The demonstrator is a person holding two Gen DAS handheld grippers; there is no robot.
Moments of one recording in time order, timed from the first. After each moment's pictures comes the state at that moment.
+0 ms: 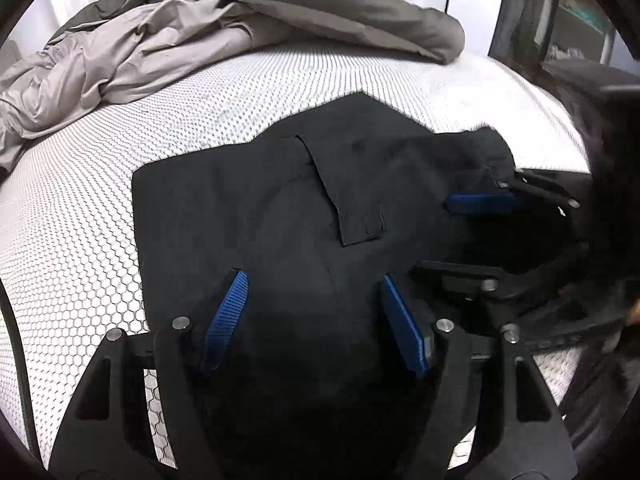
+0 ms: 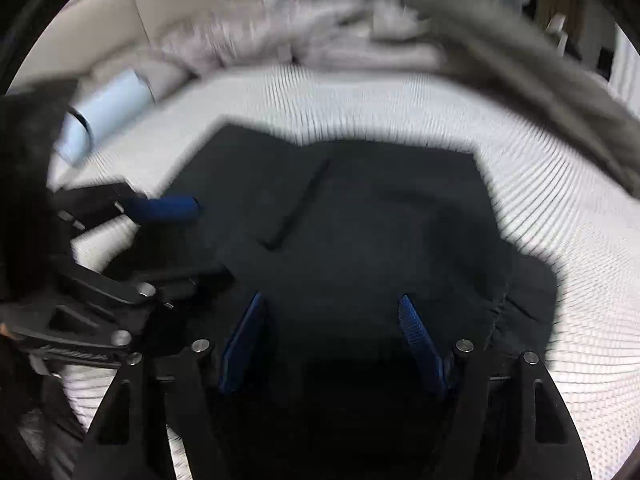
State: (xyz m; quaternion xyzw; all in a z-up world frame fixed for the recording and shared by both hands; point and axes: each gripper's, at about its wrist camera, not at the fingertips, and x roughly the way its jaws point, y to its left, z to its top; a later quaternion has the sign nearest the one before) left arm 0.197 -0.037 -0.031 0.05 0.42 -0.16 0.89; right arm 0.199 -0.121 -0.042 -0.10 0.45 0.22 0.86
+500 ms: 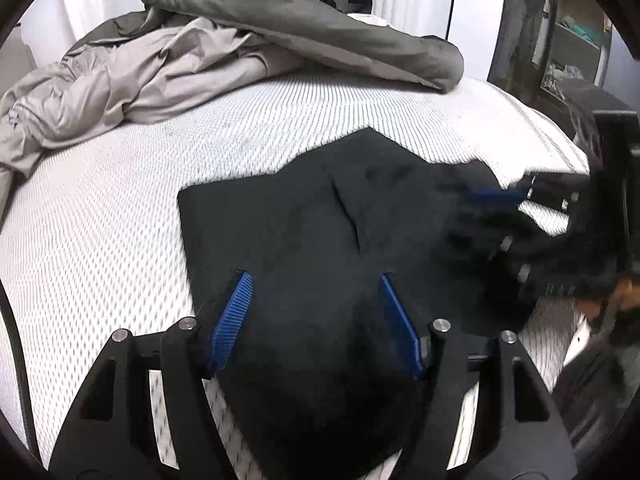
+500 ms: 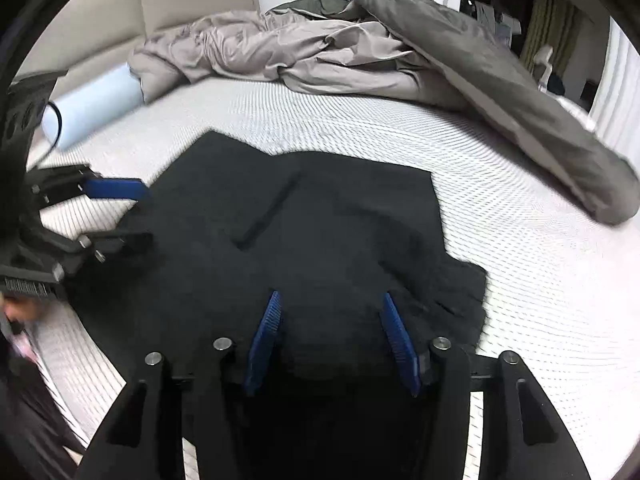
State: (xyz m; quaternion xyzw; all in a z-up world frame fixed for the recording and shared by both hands) left arm 0.183 -0.013 0.000 0.03 0.38 -0.14 0.91; right arm 0.173 -0.134 -0.015 -0.12 0.40 0.20 0.89
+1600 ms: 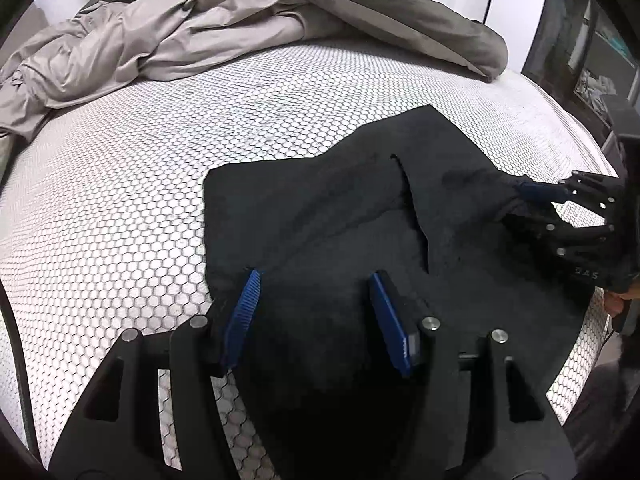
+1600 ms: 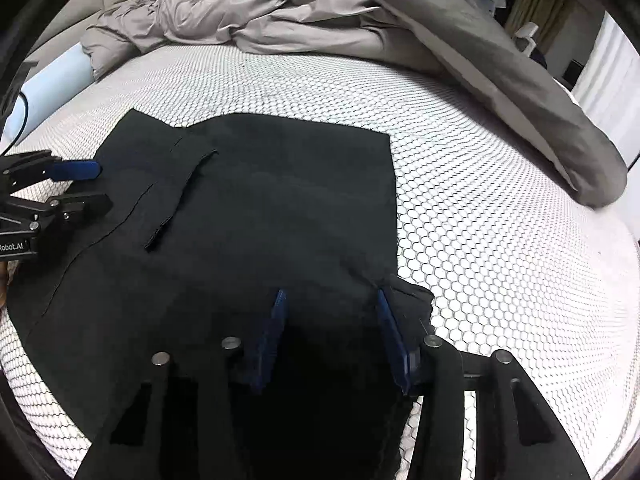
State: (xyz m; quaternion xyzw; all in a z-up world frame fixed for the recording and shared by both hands) left arm 0.230 0.011 -0.022 0.00 0.44 -0.10 0.89; right arm 0.221 -0.167 -0.035 -0.16 0.45 0.12 0.87
